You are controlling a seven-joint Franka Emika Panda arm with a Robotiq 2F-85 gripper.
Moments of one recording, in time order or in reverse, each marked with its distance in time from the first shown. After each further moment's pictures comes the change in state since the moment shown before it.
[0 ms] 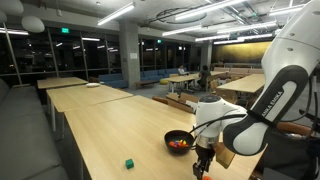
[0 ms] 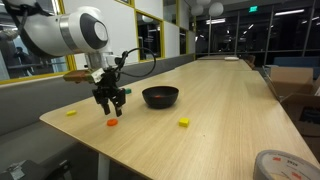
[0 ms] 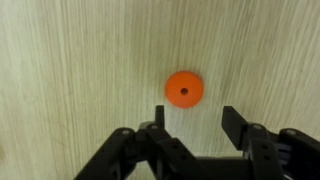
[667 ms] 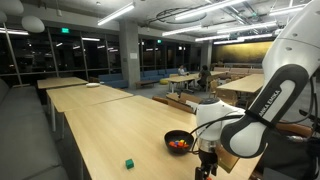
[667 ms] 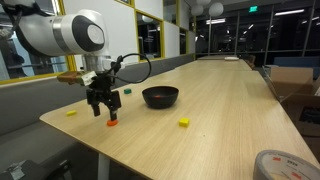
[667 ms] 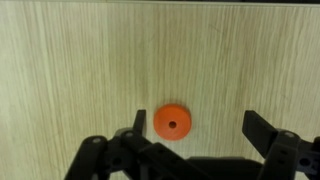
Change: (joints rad) arm 0.009 0.001 0.027 -0.014 0.150 -0.057 -0.033
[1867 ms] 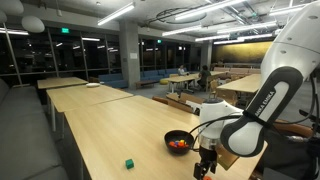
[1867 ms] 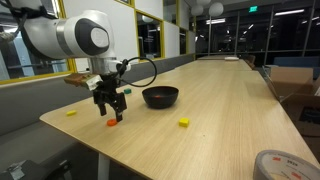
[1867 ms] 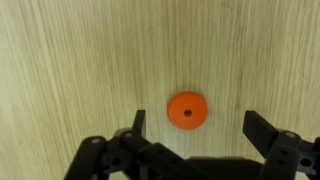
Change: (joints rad) arm -0.027 0.014 -0.026 -0.022 0.025 0.094 -0.012
